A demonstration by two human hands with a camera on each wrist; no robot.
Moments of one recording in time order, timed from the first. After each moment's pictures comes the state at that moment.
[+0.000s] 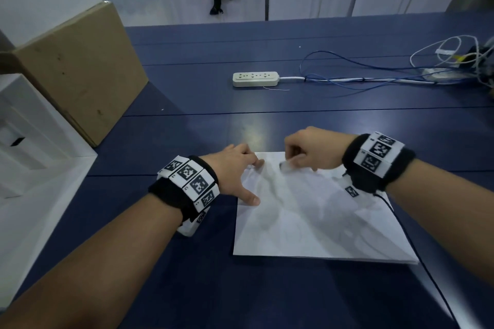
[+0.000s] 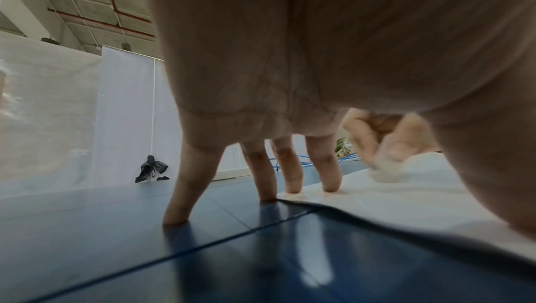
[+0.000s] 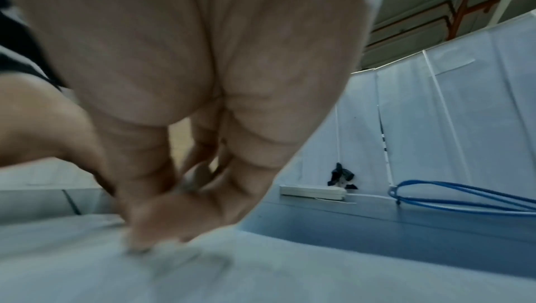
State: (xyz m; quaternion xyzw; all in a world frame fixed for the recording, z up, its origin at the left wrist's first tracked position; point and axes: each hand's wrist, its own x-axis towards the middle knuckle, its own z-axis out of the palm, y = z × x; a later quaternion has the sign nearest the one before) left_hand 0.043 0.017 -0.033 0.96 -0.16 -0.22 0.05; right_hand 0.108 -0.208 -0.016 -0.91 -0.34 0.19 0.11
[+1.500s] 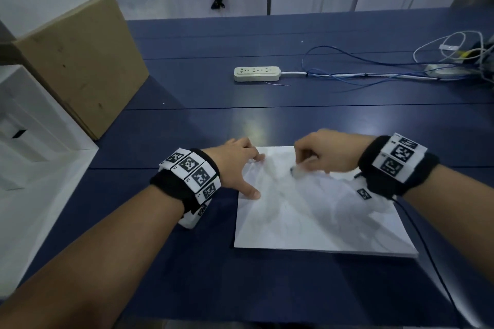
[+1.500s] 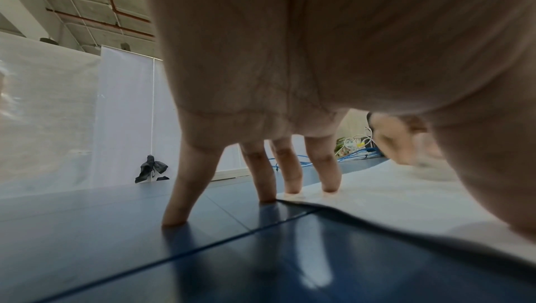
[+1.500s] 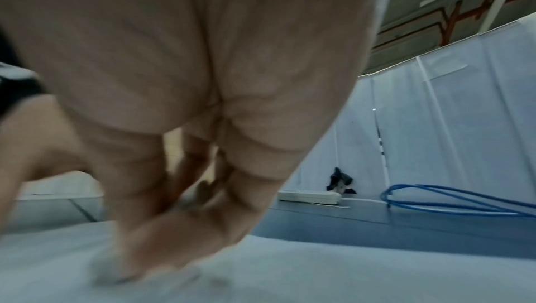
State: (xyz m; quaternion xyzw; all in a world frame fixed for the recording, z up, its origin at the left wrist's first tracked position) left_hand 0.043 0.016 -0.032 0.96 -0.16 -0.22 0.05; right_hand 0.092 -0.227 -0.014 -0.91 -0.34 0.21 0.11
